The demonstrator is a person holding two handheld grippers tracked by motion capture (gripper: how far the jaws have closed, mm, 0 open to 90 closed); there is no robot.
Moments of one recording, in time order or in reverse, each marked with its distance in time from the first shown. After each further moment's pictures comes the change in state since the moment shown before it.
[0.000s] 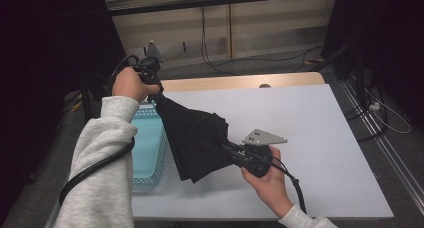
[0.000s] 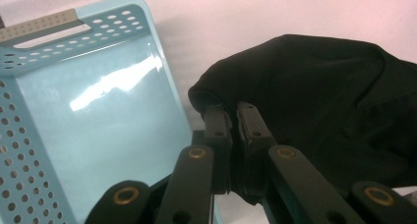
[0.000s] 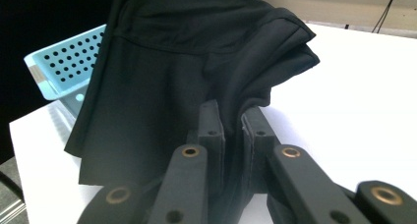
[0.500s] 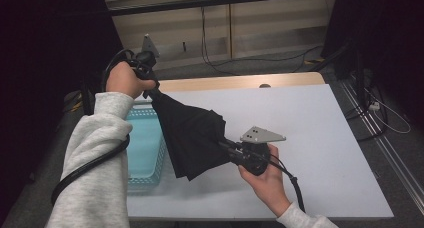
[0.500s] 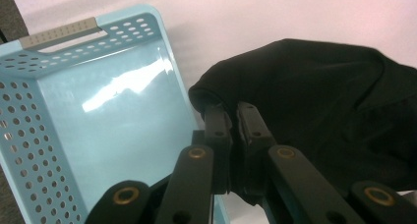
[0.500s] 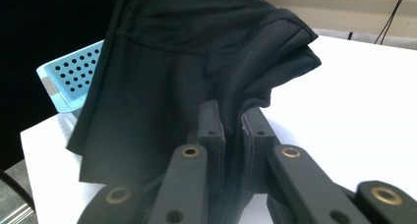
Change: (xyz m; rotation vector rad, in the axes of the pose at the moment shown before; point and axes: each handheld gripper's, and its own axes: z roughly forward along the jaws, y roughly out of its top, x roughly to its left) left arm 0.000 0.000 -0.019 -0.020 0.010 -0.001; right arm 0.005 0.010 0.000 -0.019 0.014 0.003
